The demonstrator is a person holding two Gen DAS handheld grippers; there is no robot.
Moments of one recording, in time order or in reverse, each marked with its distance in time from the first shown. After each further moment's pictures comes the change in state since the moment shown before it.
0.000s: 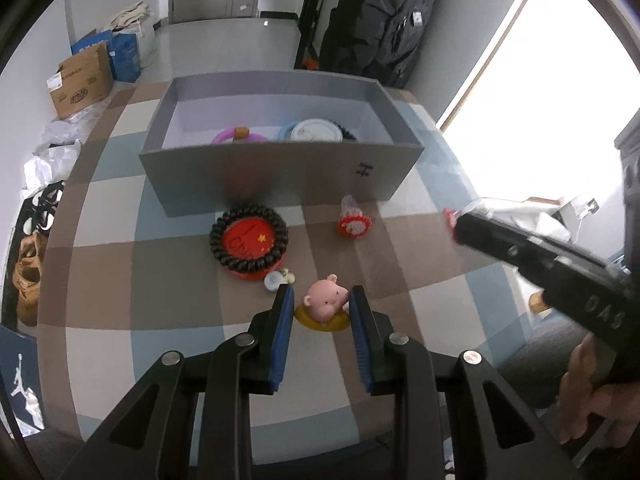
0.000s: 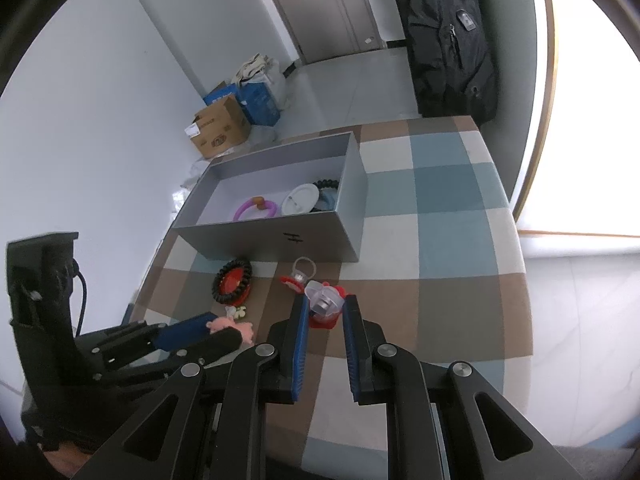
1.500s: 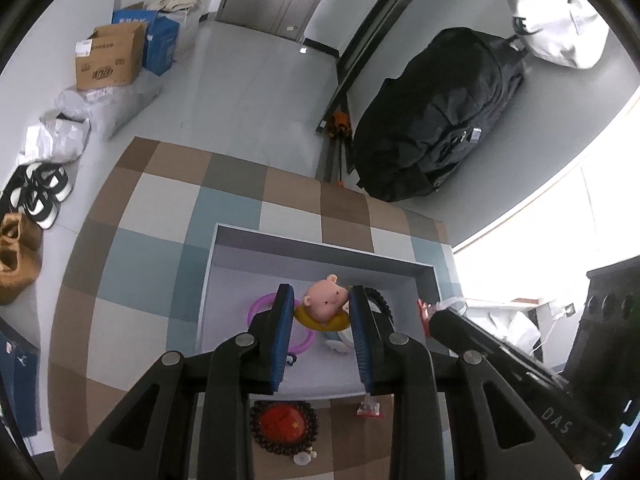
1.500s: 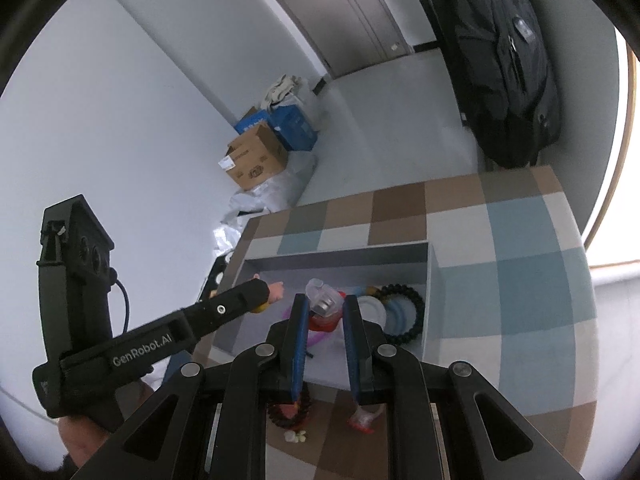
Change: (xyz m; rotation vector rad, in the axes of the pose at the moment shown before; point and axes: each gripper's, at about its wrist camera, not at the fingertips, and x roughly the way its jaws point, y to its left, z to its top) left arm 0.008 0.064 0.100 -0.270 -0.129 -0.089; right arm 0.052 0.010 0.091 0.072 -0.038 0.193
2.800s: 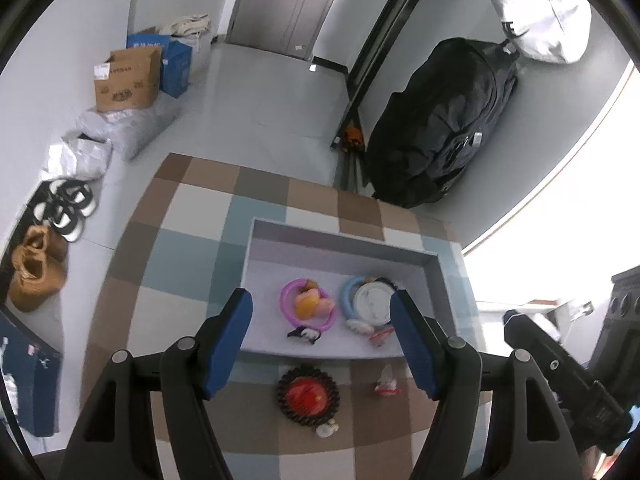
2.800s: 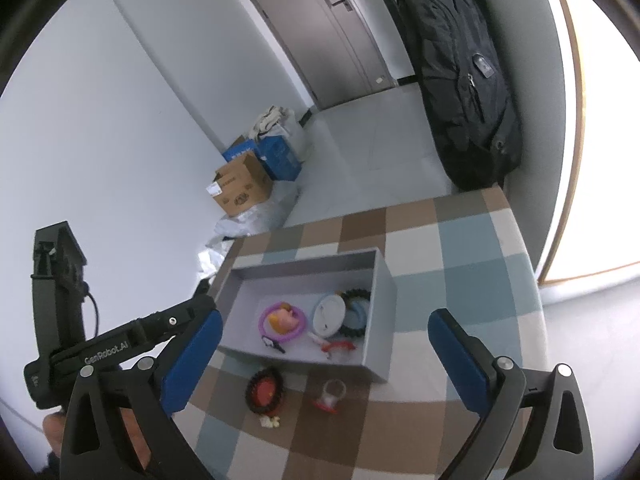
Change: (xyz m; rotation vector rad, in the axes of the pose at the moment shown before) left arm -0.030 -0.005 -0.021 0.058 -0.075 0.099; right arm -0.049 -0.007 -0.022 -0.024 -0.127 -0.079
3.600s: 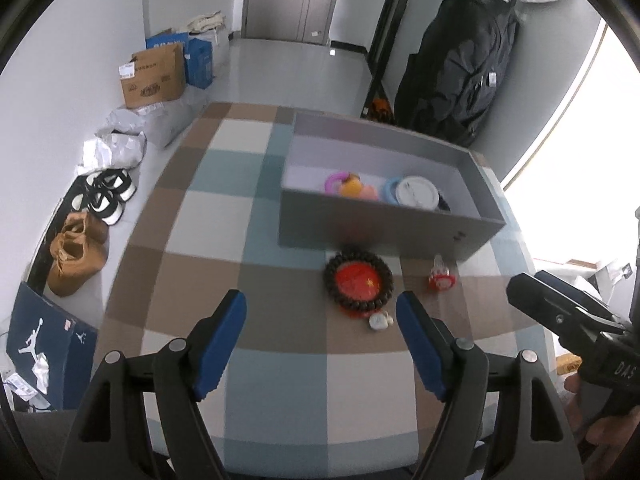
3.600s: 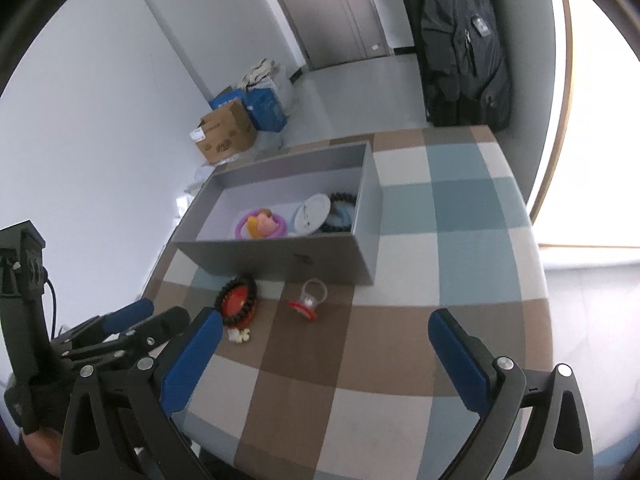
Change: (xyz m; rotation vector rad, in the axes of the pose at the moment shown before) left arm -0.005 0.004 -0.072 0.073 0.054 0.143; right arm 0.003 0.005 -0.061 -0.076 0.142 -0.088
